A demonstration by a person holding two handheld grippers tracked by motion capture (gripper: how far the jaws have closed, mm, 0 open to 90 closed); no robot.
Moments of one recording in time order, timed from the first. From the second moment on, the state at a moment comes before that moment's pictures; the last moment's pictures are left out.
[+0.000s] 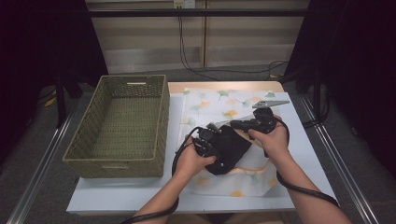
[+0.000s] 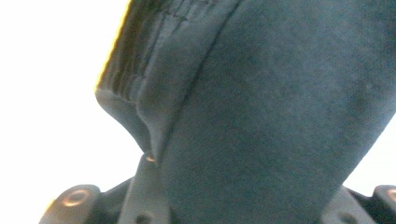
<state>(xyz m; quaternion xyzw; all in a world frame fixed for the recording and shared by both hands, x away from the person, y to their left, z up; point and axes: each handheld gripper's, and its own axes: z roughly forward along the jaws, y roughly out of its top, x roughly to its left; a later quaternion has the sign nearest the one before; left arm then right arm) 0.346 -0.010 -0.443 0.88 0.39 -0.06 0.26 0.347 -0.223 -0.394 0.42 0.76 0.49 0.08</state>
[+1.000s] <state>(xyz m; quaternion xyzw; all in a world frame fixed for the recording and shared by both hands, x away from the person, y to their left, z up) 0.357 -0.013 -0.435 0.84 0.44 -0.03 0.33 0.344 -0.226 -0.391 0.41 0.76 0.49 0.08</state>
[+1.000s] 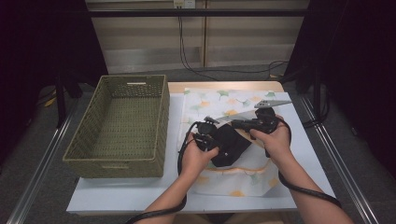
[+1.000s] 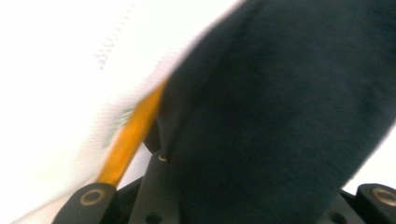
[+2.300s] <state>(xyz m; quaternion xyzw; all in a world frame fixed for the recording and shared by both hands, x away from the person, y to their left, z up) 0.366 -0.005 -0.443 0.81 0.46 0.01 0.36 0.344 -0.223 -0.395 0.41 0.77 0.49 0.08</state>
